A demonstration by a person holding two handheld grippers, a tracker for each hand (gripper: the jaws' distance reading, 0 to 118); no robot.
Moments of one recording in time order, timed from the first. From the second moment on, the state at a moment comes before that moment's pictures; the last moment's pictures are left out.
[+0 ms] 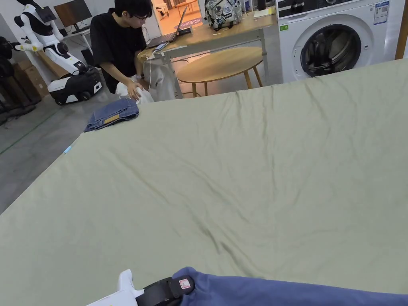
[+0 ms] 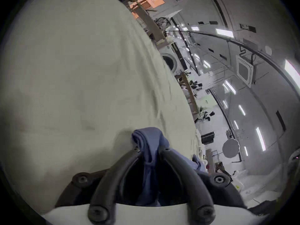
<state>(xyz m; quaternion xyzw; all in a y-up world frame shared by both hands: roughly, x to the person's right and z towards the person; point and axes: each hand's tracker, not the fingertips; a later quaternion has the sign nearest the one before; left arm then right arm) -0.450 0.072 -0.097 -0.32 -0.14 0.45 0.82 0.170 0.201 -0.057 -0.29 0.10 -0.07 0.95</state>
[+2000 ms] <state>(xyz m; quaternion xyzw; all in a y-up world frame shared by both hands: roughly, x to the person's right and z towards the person) -0.342 0.081 -0.120 -0.34 -0.20 0.43 0.81 0.206 0.161 -0.036 -0.35 0.11 -0.15 0.92</state>
